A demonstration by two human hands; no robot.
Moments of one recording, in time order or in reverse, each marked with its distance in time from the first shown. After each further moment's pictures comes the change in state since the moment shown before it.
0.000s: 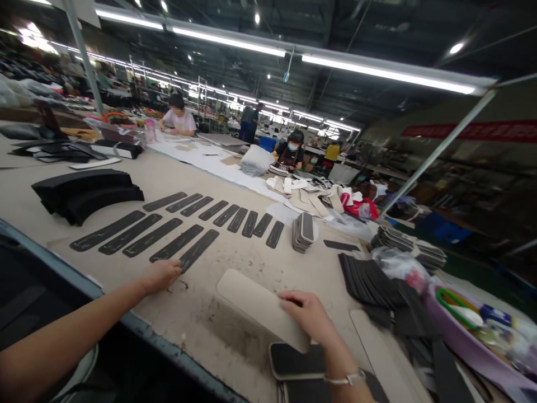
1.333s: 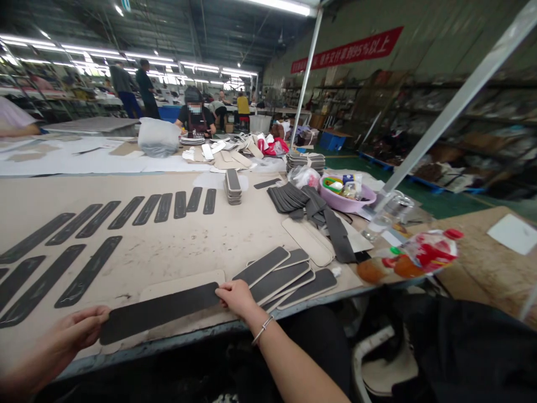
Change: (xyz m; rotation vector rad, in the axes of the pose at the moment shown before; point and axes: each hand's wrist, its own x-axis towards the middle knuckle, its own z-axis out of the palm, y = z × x) left_hand -0.045 0.086 -0.083 -0.983 -0.264 -0.387; right_hand -0.059 0.036 0.122 0.280 0.224 0.358
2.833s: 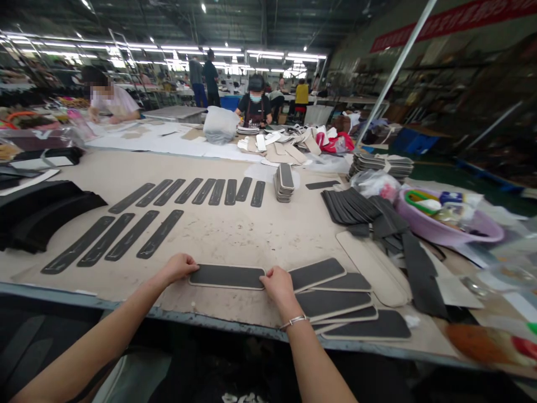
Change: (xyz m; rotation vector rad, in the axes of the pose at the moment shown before) left_hand 0.093 -0.022 0.035 0.456 0.043 -0.115; right_hand 0.052 0.008 -0.002 -0.509 0.105 0.082
